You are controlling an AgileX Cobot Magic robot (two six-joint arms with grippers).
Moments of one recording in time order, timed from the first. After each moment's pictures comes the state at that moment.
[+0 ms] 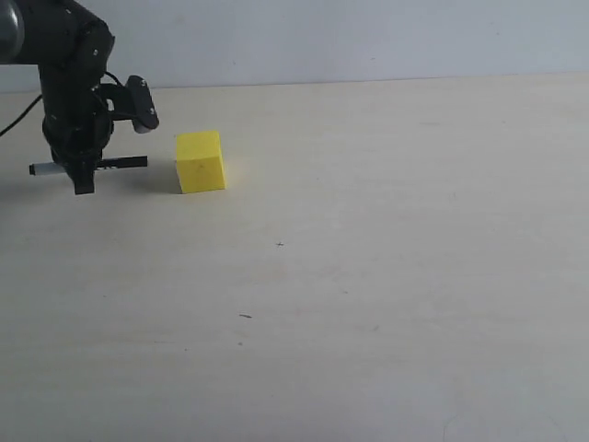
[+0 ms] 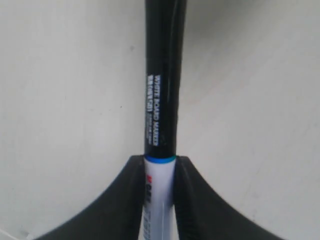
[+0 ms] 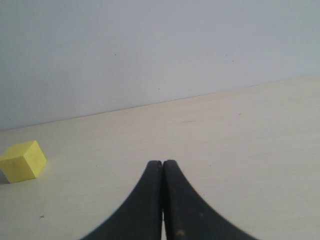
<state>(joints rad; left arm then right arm) -0.28 2.22 -1.64 0.46 0.99 0.69 -0.02 0.01 0.00 0.21 0.22 0.00</state>
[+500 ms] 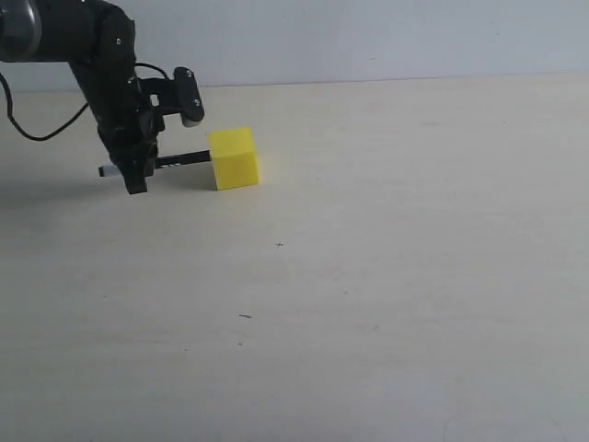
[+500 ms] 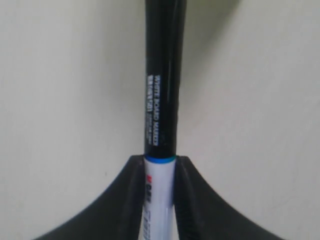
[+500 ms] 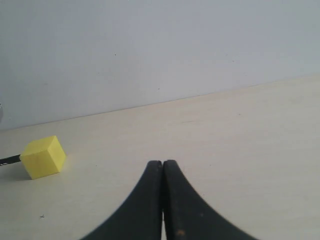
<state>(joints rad) -0.35 2.21 -1.64 0.19 0.86 0.88 -0.02 0.01 0.00 0.21 0.22 0.00</state>
